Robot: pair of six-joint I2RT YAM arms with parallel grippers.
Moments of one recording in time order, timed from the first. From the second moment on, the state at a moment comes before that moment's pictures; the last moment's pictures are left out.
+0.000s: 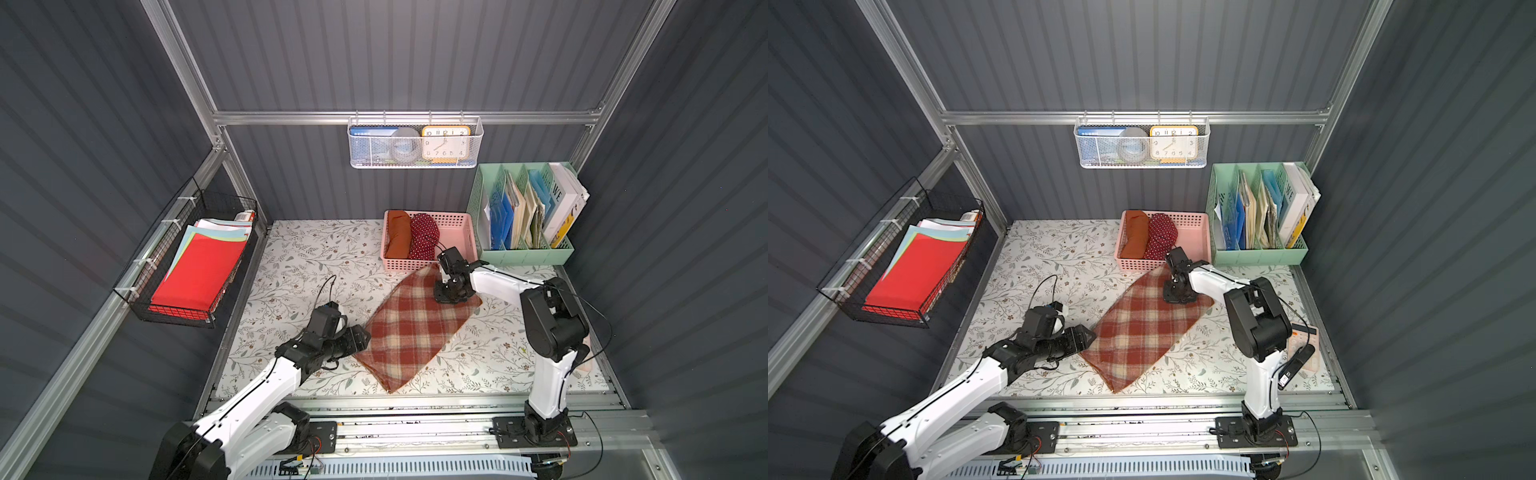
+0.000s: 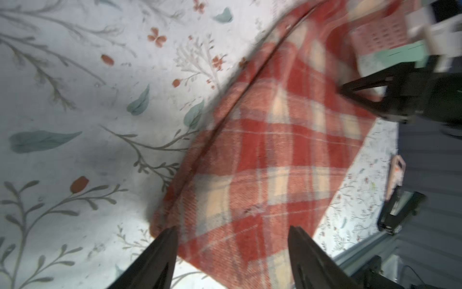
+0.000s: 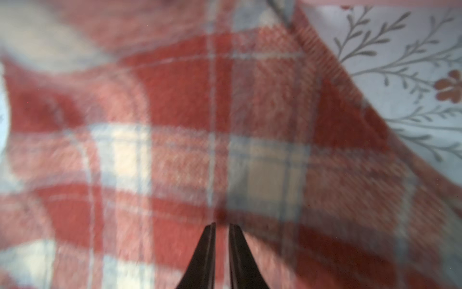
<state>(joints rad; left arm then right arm) -0.41 1.03 0.49 -0.38 0.20 -0.74 0.44 1.92 1.30 -0.58 -0.06 0.45</state>
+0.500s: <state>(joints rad) -0.41 1.07 0.39 -0.32 0.11 -0.77 0.52 1.51 0.98 -0.64 -0.03 0.52</state>
